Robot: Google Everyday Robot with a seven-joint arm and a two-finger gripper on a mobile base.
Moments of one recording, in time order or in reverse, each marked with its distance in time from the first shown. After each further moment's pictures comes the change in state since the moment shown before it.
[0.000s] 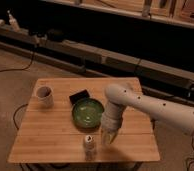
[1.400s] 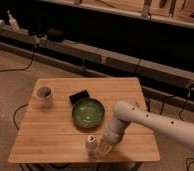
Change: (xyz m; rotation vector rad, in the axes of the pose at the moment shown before) arm 0.036 -0.035 0.035 0.279 -0.021 0.030
